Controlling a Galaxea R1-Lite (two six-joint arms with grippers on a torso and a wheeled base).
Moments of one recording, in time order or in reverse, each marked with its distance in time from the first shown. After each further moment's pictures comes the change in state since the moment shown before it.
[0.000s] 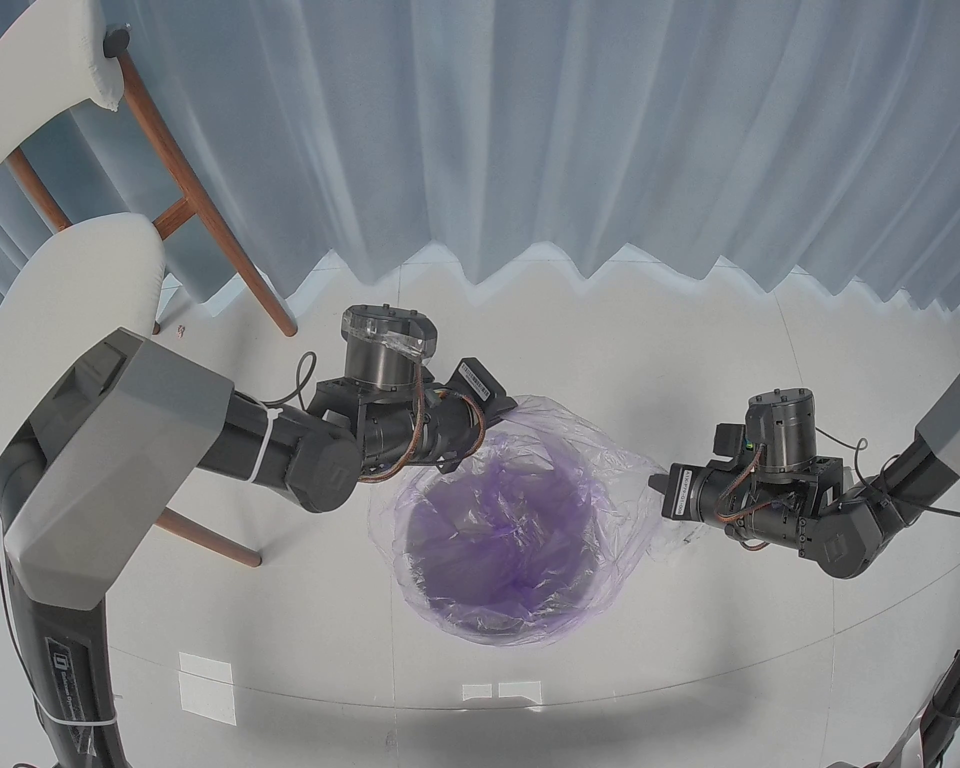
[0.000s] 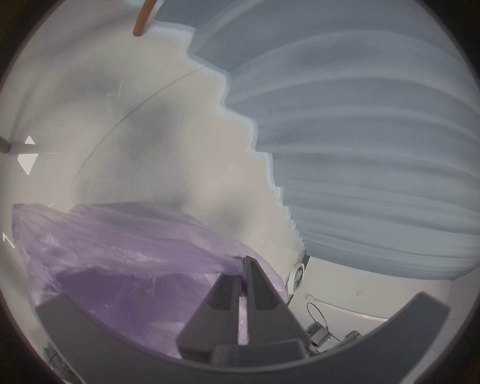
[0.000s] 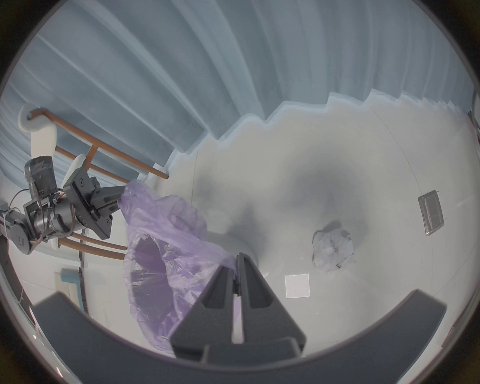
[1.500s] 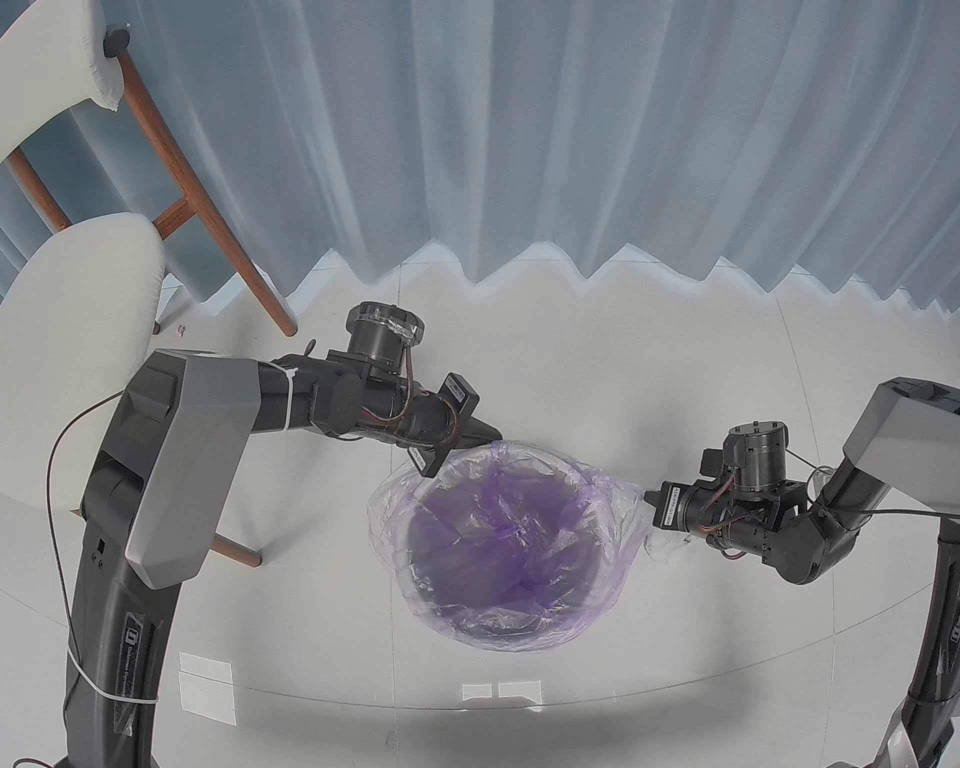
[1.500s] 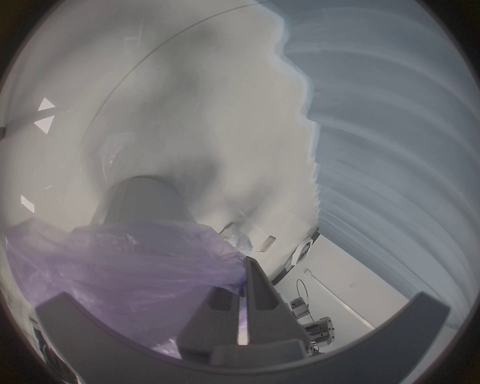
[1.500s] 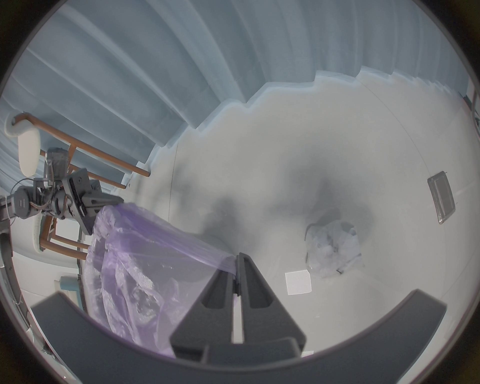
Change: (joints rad) left arm 0.139 0.285 -0.591 0.646 -0.335 0.005; right arm -0.103 0.260 -0.059 -0.180 0.060 -0.001
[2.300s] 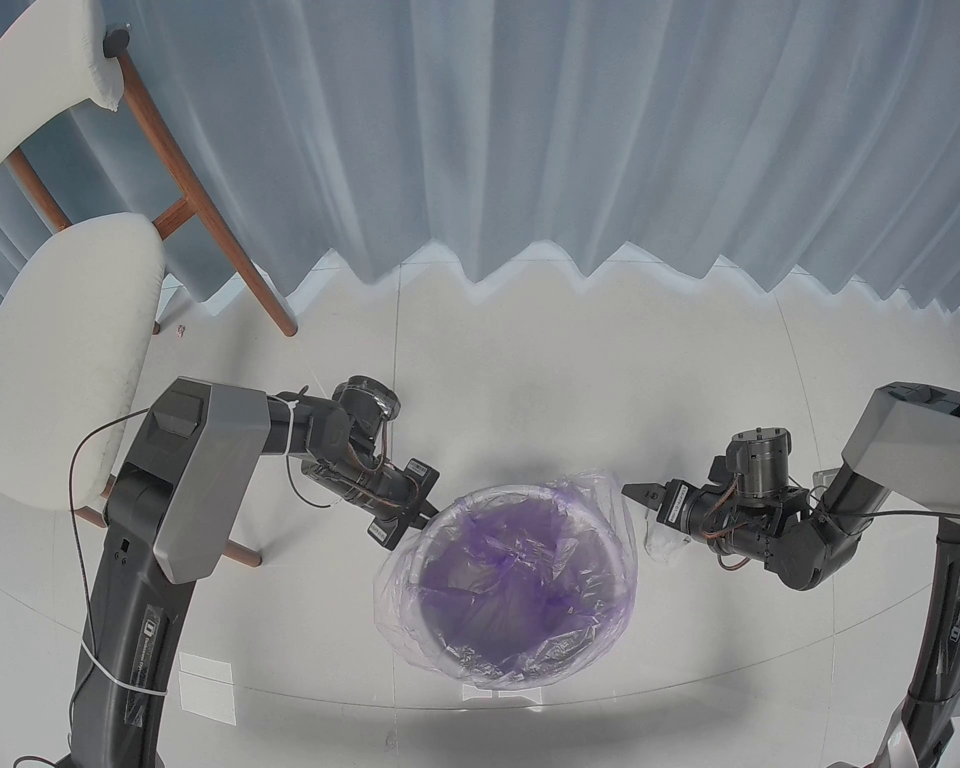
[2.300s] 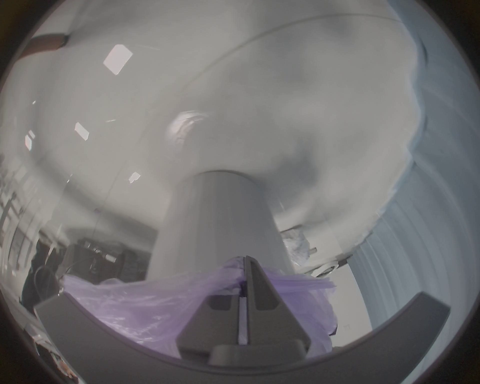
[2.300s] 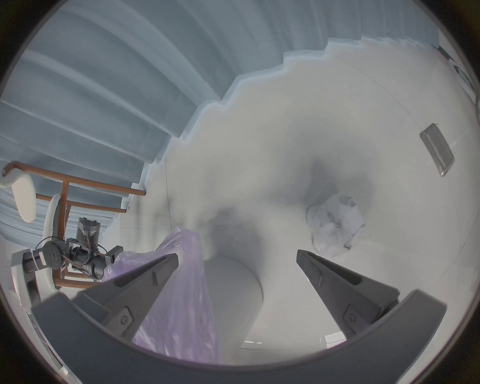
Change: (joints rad) left arm 0.073 0.117 0.000 0.327 -0.029 -0.099; right arm 0.001 0.008 0.028 -0.031 0.019 0.215
